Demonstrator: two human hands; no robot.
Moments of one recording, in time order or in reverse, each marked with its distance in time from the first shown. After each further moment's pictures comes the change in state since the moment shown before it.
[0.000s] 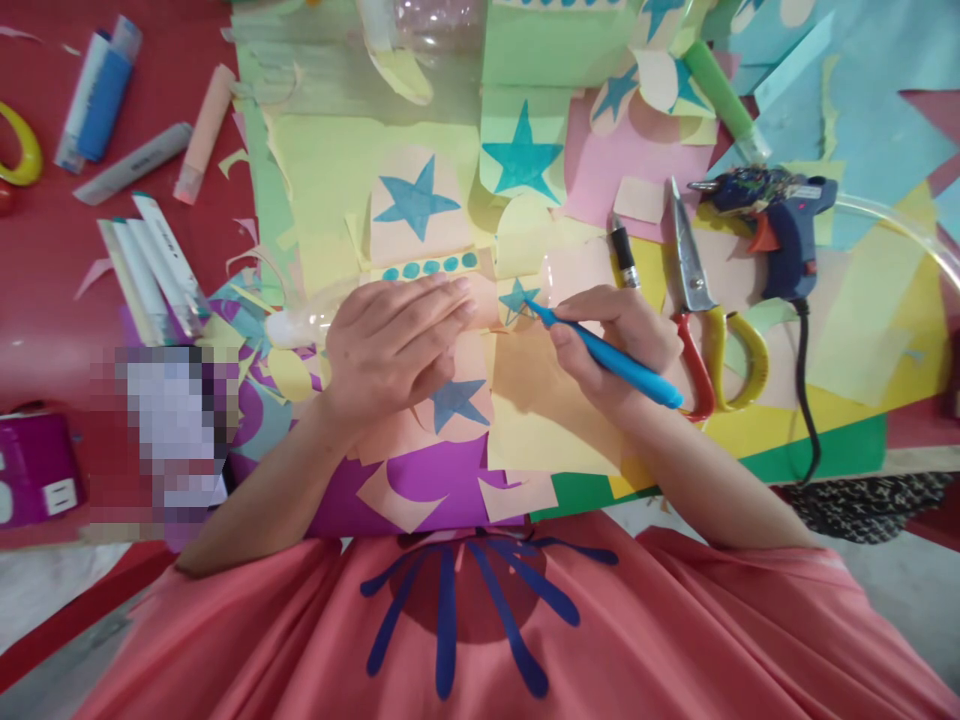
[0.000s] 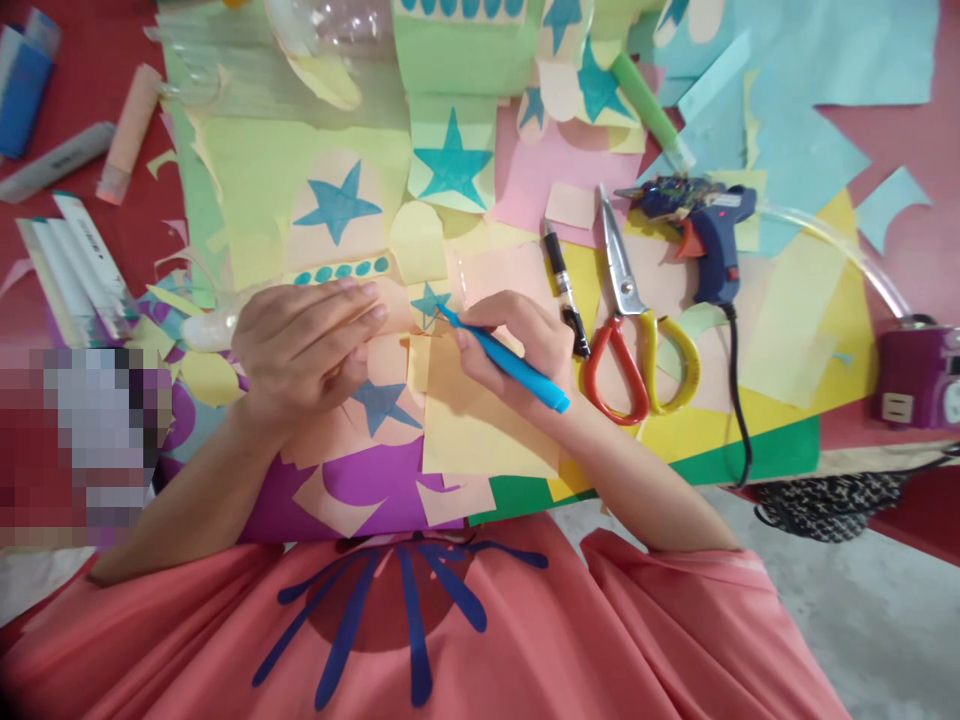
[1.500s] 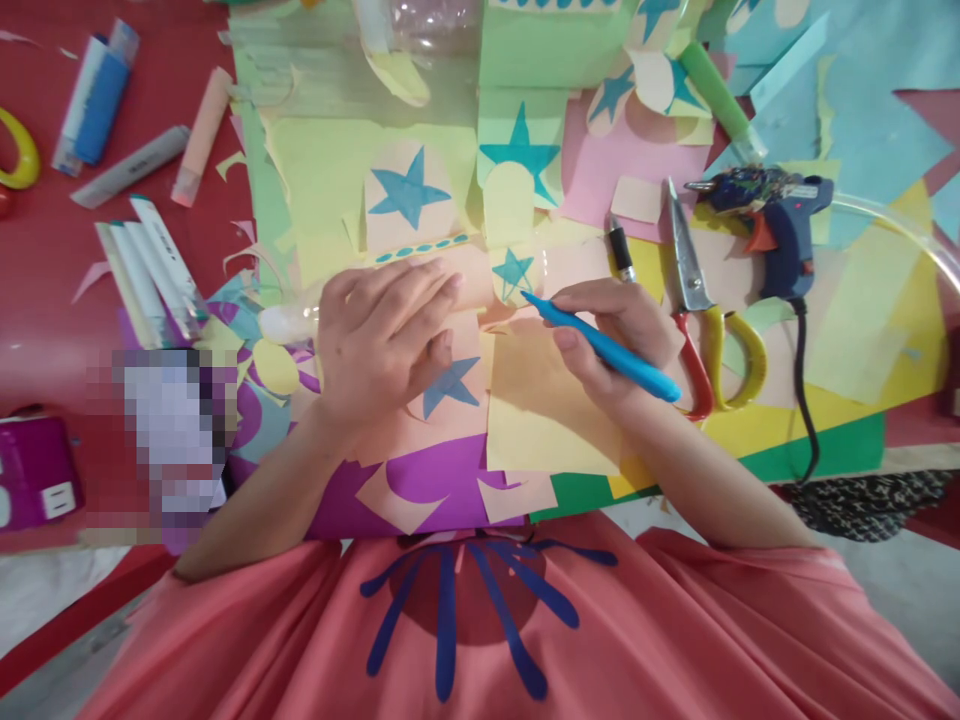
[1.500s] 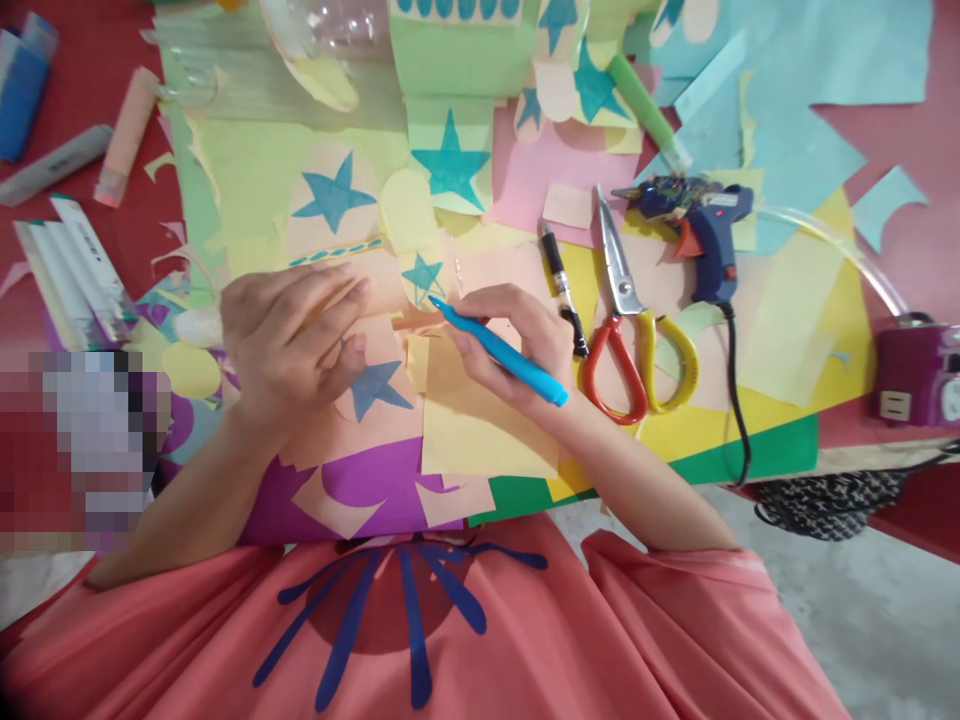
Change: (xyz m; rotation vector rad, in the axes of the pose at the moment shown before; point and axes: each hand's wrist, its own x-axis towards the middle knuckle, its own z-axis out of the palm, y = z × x) left_hand -0.001 0.004 -0.003 0.077 -0.062 -0.138; right_hand -0.001 0.004 0.000 0.150 0.032 0.051
